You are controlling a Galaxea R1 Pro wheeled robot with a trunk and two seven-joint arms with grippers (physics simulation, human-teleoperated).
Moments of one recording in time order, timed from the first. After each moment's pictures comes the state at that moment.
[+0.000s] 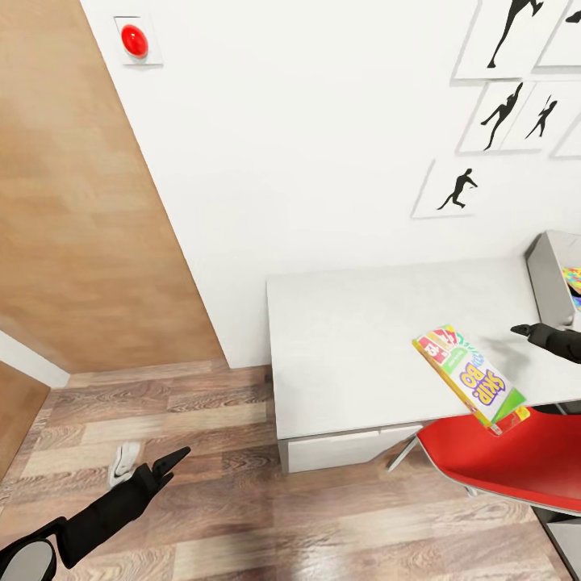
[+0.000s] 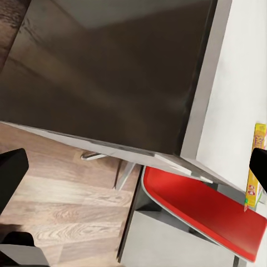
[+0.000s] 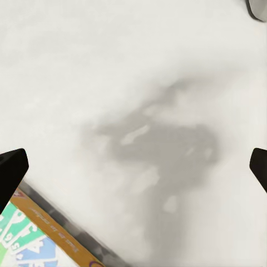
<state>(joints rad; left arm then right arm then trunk) 0.01 0.14 0.23 -1.60 1.05 0.81 -0.21 -1.17 -0.64 -0.13 -0.39 -0.37 0.57 0.22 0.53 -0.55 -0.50</state>
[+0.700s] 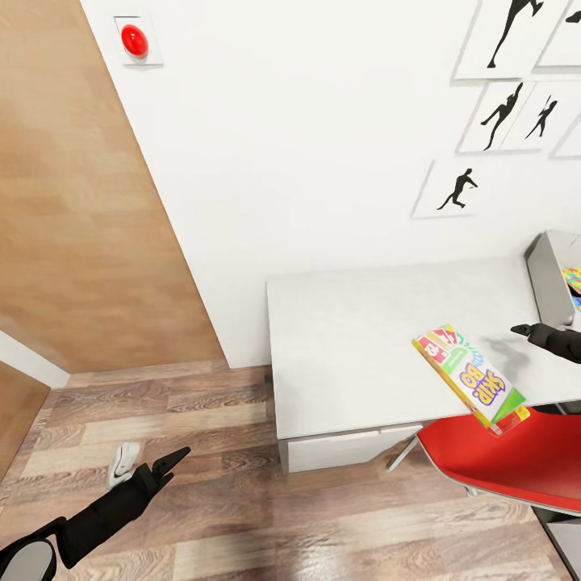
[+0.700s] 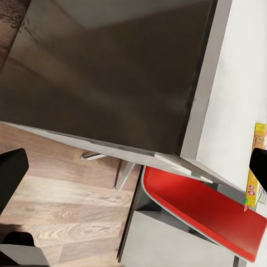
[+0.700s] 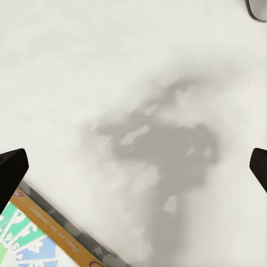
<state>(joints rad) 0.01 0.14 0.23 -1.60 1.05 0.81 -0.21 -1.17 -0.64 -0.13 -0.39 -0.37 0.57 0.22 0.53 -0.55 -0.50</state>
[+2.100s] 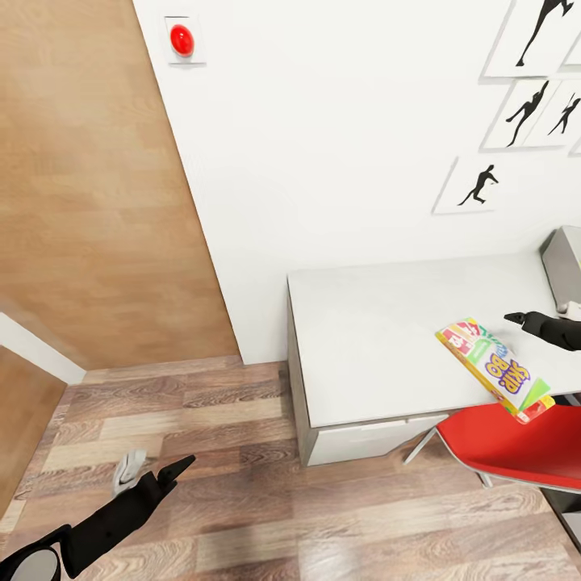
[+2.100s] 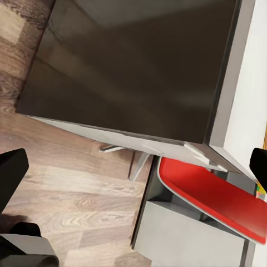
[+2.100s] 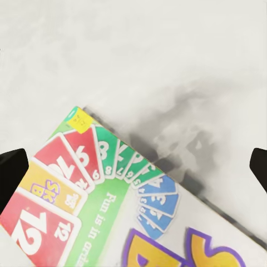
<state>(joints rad) 0.04 0.13 0.21 -1.60 1.02 0.80 -0.22 -1.18 -0.63 -0.12 -0.45 -0.40 0.59 0.24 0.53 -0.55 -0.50</state>
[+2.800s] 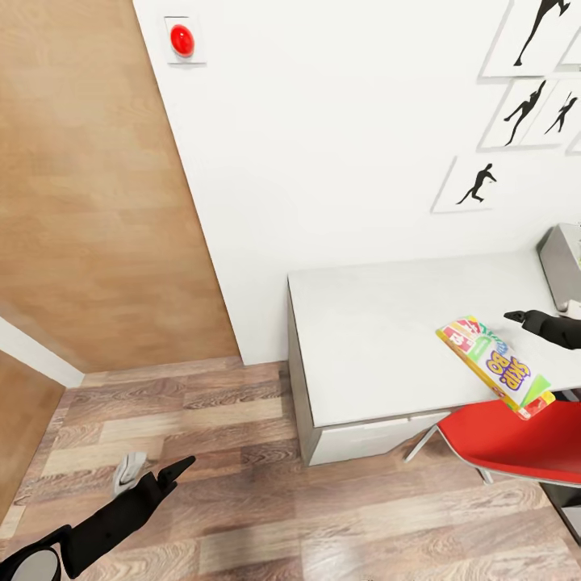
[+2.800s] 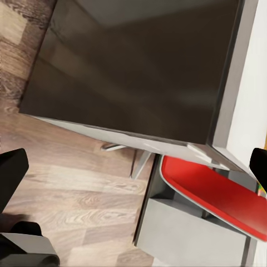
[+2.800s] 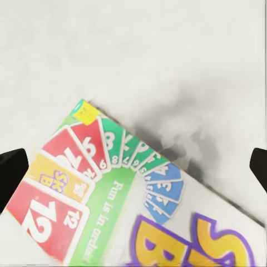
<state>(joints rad) 0.04 0.13 0.21 -1.60 1.01 0.80 -0.22 -1.18 -0.63 -0.12 -0.47 -0.40 0.61 0.25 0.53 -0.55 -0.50</state>
